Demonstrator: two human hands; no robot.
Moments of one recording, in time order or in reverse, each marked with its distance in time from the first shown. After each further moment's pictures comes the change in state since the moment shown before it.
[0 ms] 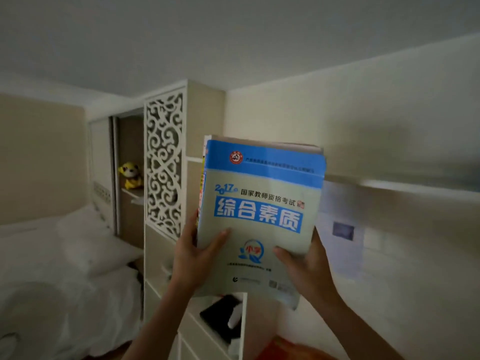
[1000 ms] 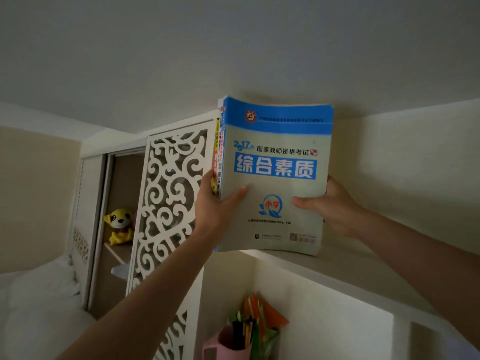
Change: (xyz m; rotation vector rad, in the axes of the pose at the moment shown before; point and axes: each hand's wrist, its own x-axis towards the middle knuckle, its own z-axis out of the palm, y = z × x) left_hand 0.445 -0.085 -0.018 -0.016 0.120 0.115; right_hand 0.457 0.022 0.174 -0.090 -0.134 -0.030
